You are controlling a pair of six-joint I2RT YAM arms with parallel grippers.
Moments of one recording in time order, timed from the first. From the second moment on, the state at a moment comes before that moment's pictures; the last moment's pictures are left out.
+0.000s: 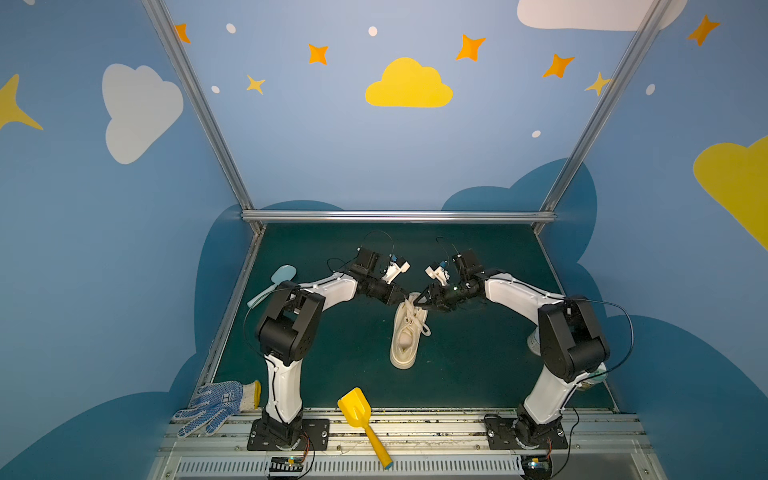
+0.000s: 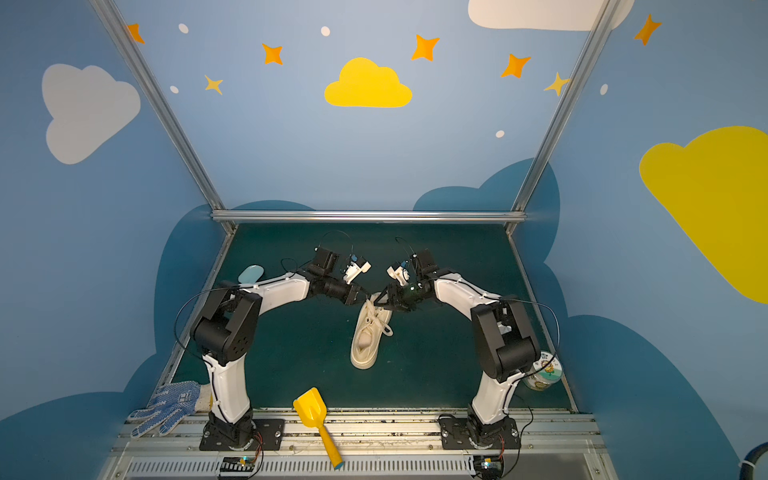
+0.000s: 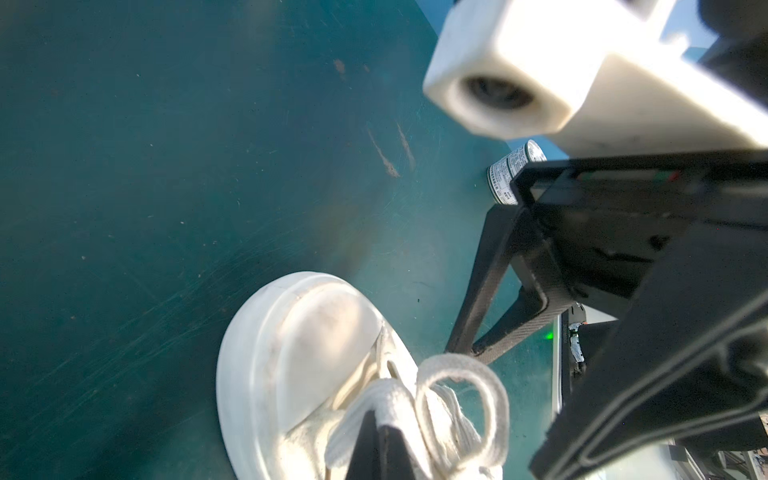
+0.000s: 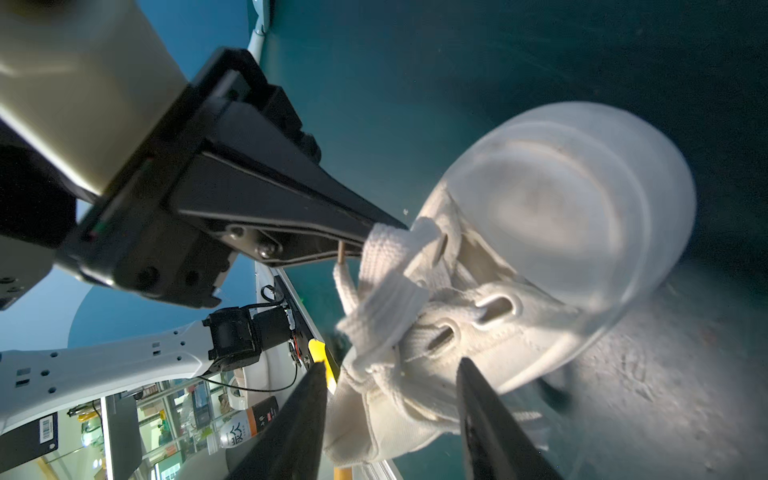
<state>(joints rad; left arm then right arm) -0.44 1.97 1.26 -0.19 0.84 -0.02 0.43 1.78 1.18 -0.48 -0.84 0.40</state>
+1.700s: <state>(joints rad) -0.45 2.04 1.31 -0.16 0.91 -0.01 0.53 1.54 1.03 -0.48 -0.82 0.44</state>
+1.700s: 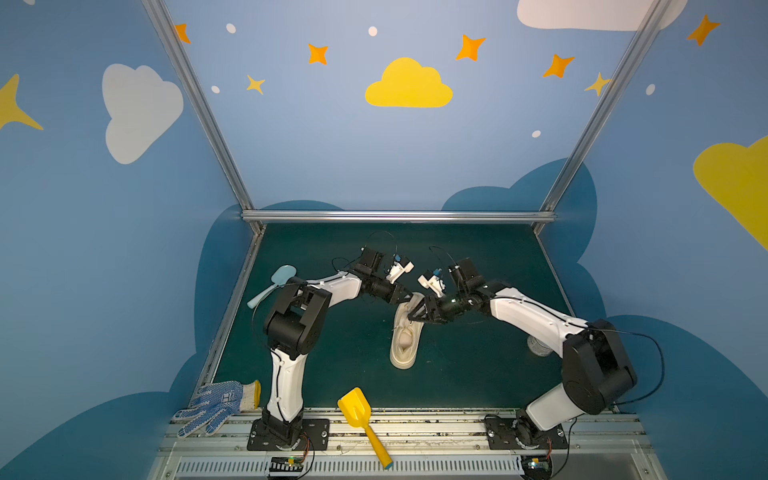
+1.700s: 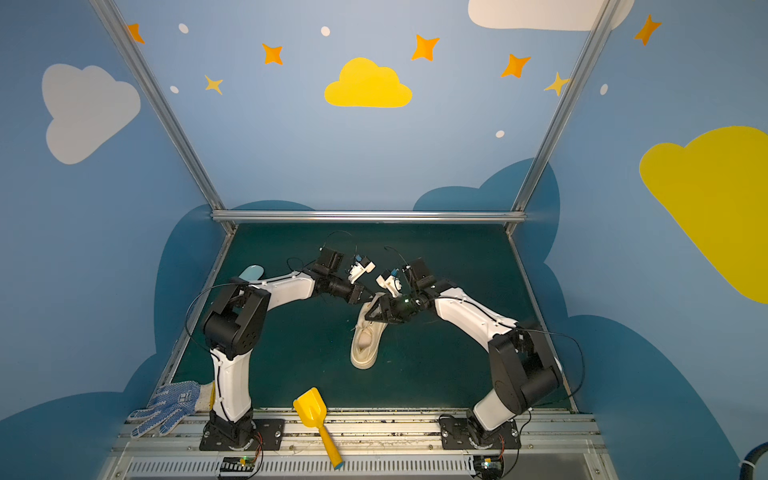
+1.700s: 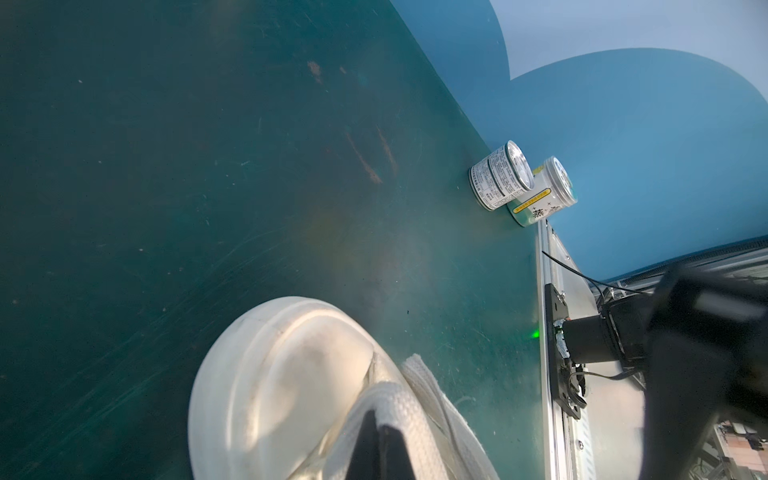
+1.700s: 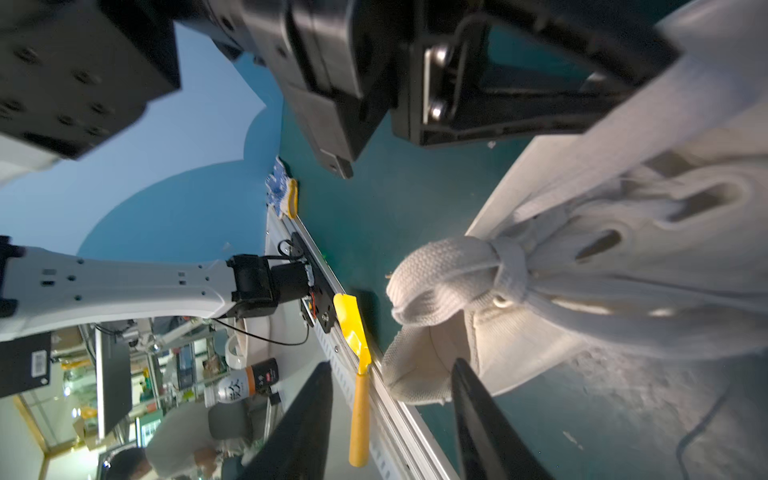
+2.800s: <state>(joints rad) -0.47 2.04 1.33 -0.18 0.99 0.10 0.35 1.80 1.05 -0.20 -0.98 0.60</state>
